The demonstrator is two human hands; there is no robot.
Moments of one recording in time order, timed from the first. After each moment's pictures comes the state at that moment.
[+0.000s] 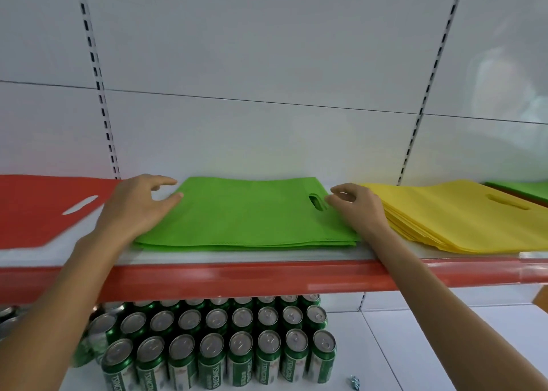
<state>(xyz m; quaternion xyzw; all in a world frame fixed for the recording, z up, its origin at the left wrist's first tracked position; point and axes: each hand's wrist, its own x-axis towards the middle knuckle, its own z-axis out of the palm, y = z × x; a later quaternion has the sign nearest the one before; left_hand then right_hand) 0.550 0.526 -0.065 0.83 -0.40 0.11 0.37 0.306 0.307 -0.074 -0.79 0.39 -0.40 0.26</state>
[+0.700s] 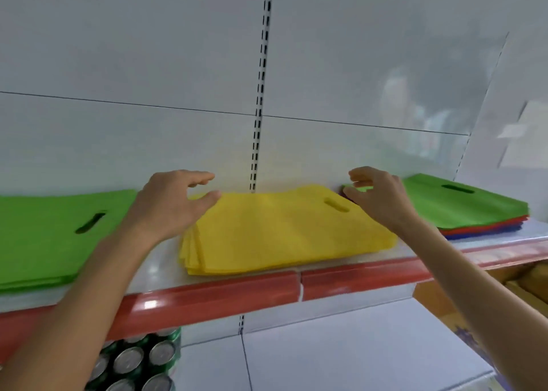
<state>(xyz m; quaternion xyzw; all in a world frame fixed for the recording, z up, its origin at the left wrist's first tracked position) 0.286 0.299 -0.039 0.73 -0.56 0.10 0.38 0.023 0.131 -0.034 -0.79 0.44 -0.41 0.08</state>
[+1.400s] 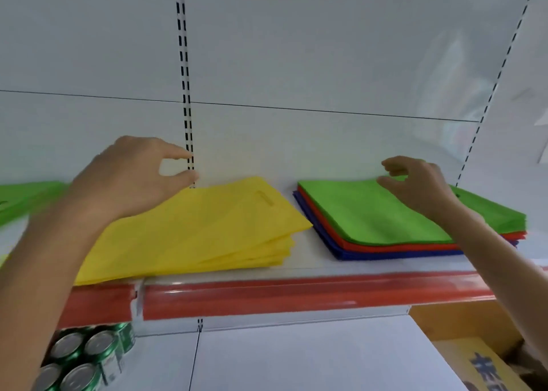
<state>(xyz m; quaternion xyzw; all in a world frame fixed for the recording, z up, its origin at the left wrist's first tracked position) 0.122 0.214 0.007 0.81 -0.51 0.15 0.25 -0.151 -0.040 -0.025 -0.82 0.44 -0.35 0.06</state>
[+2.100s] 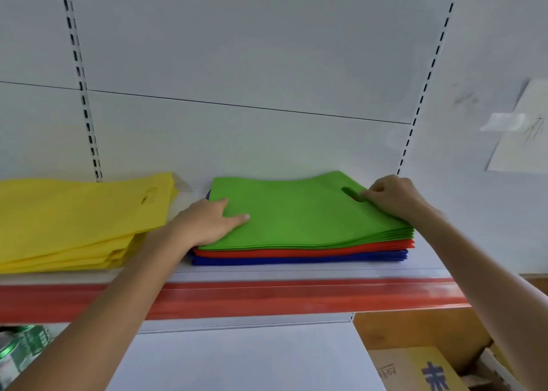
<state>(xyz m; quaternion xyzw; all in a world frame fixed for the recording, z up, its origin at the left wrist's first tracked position) -0.035 0.009 -0.068 0.86 -0.48 -0.06 0.16 -0.278 -0.198 -0.033 -0.83 0.50 -0.23 0.09</state>
